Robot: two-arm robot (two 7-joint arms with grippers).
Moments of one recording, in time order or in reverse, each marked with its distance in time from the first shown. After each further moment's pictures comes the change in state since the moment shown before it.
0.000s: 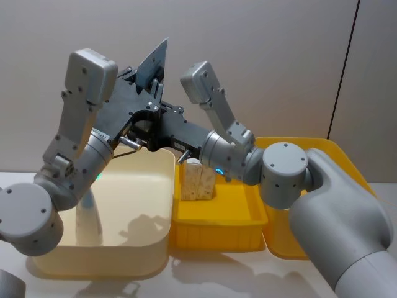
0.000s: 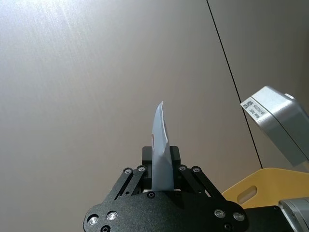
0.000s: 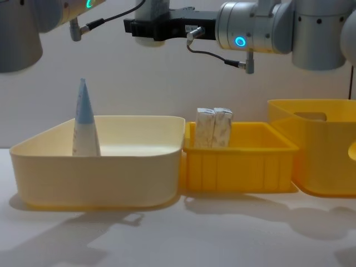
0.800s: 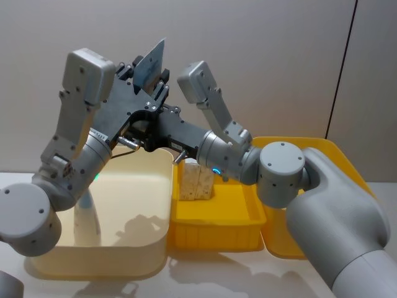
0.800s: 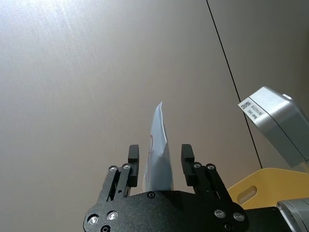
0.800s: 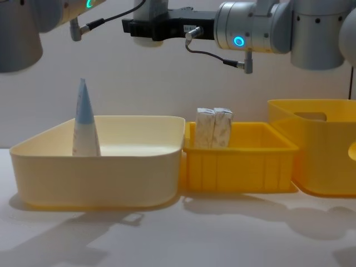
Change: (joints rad) left arm 0.000 0.000 0.000 0.000 0.000 0.000 0.000; right arm 0.003 -0.003 -0.001 0.004 0.002 0.002 0.004
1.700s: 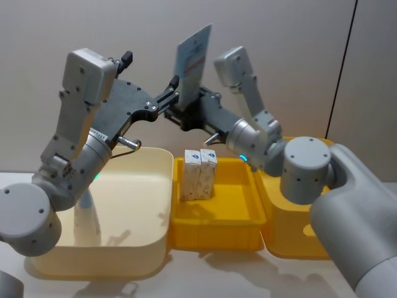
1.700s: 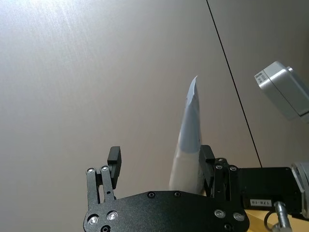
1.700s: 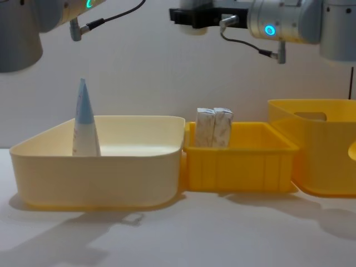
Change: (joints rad) left arm 0.000 0.000 0.000 0.000 0.000 0.000 0.000; right arm -0.037 0.058 0.058 -0.096 -0.016 0.083 -0.182
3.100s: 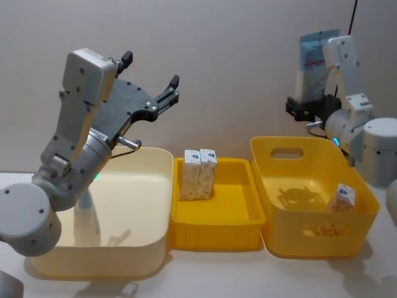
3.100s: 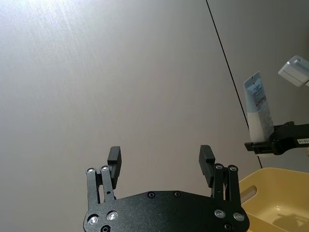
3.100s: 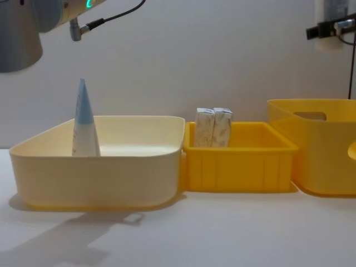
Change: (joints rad) left arm 0.000 0.000 0.000 0.000 0.000 0.000 0.000; right arm 0.006 0.140 0.182 -0.053 -0.067 0.395 -0.323
